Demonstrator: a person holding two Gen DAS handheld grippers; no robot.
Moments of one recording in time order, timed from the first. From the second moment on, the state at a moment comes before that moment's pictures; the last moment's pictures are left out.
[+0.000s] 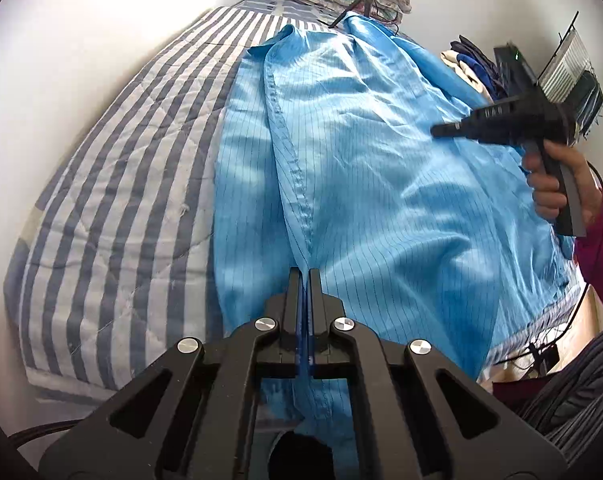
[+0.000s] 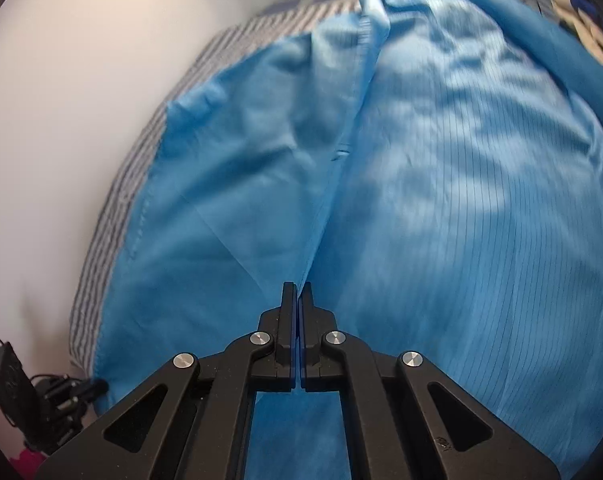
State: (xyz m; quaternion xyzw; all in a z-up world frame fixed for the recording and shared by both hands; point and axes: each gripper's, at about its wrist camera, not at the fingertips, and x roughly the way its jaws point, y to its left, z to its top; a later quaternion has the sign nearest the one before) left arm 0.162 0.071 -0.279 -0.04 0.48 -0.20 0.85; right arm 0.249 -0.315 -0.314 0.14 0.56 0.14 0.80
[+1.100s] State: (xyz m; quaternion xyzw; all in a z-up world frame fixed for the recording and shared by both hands) left arm 0.310 0.052 -0.200 -0.02 0.40 -0.22 0.89; right arm 0.303 -0.350 -0.307 0.11 0.54 0.11 0.83
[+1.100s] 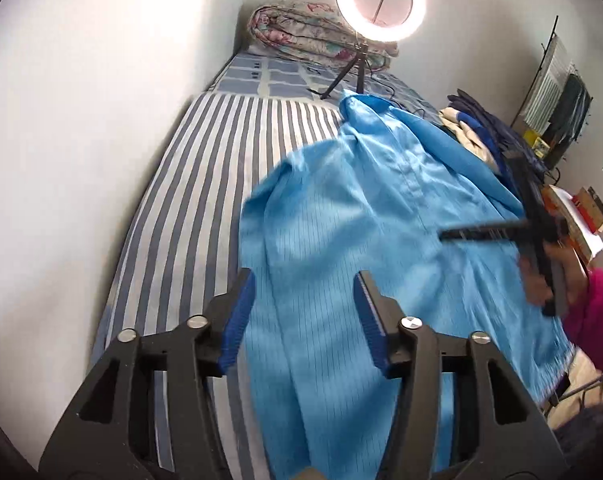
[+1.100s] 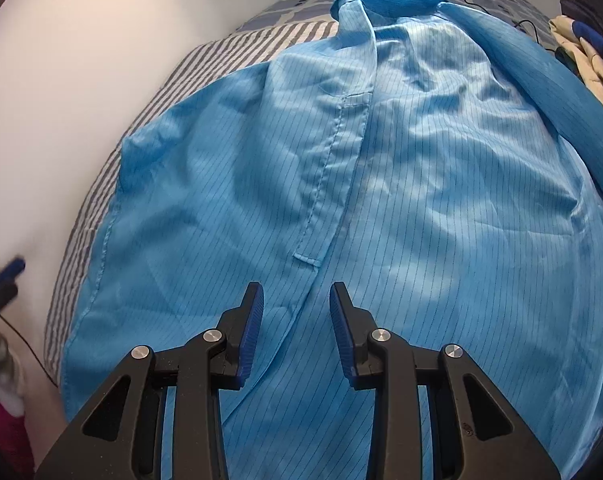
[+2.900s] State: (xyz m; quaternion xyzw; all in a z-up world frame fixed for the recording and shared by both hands) left arm 0.483 0.022 -0.275 0.04 0.43 -0.15 0.89; right arm 0.480 -0.379 -0.298 0.24 0.44 0.10 0.86
